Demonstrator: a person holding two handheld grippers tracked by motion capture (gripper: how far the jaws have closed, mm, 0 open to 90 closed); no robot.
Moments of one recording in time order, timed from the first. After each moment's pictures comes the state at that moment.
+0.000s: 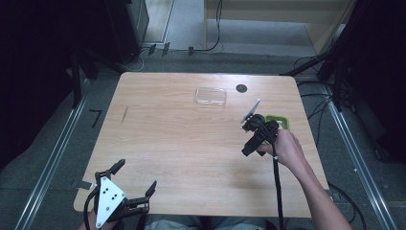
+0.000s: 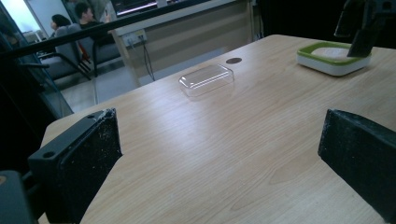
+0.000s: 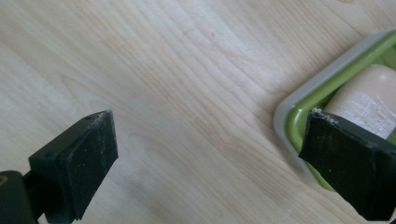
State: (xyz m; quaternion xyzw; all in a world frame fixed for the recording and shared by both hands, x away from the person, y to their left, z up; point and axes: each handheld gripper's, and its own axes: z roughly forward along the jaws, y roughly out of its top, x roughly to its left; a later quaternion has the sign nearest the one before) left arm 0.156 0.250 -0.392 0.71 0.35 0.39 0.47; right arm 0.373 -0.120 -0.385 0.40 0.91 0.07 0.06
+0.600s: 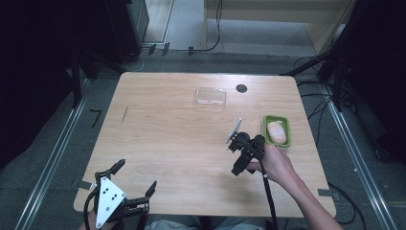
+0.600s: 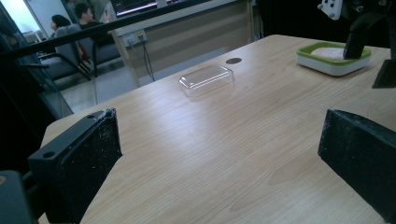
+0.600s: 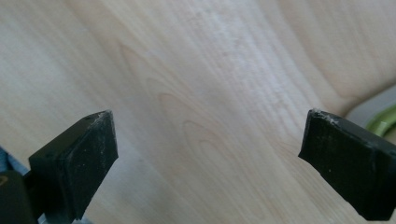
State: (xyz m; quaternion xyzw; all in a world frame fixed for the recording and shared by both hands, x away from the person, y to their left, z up) left arm 0.156 0.251 -0.392 0.71 0.34 0.39 0.47; right arm 0.331 -0.082 -0.405 0.34 0.94 0.04 0.04
